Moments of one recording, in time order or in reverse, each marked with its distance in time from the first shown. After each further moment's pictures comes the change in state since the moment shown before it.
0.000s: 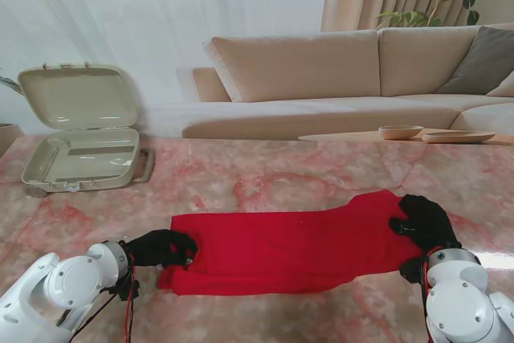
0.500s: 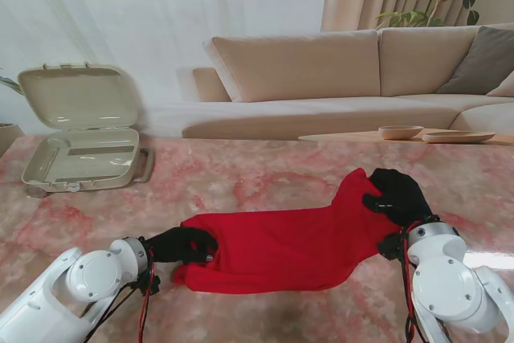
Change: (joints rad) left arm -0.093 -0.011 0.129 0.061 -0.102 -0.008 0.040; right arm 0.099 0.027 -0.082 -0.066 0.024 -0.018 0.079; left_hand 0.000 0.000 0.000 0.000 0.002 0.001 0.000 0.000 0.000 0.016 -0.008 -0.001 0.001 0.034 0.035 0.000 0.000 0.026 0.017 0.000; right_hand 0.009 -0.007 0.010 0.000 0.000 -0.001 0.001 0.009 0.006 0.000 0.000 0.001 0.000 0.000 0.010 0.002 0.000 0.000 0.000 0.009
